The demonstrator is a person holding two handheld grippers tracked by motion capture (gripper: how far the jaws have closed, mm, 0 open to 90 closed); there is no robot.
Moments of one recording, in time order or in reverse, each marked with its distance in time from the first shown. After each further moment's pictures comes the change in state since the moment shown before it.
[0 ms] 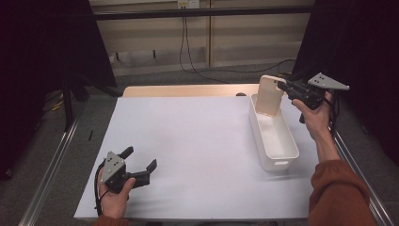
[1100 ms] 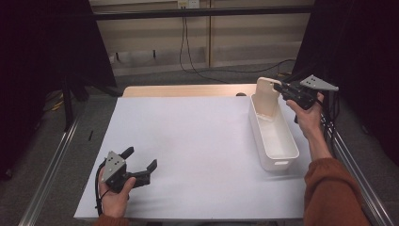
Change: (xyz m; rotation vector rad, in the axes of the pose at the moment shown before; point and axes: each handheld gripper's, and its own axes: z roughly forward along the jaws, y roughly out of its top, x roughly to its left) left arm 0.000 -0.001 0.002 0.016 -0.006 0.000; right arm -0.007 -0.020 0.021 0.030 -0.035 0.007
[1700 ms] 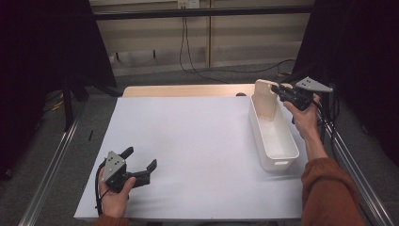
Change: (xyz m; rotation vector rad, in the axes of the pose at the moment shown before) left arm 0.000 0.000 0.000 0.003 0.007 0.002; right arm -0.001 -0.012 0.011 0.022 -0.013 -0.010
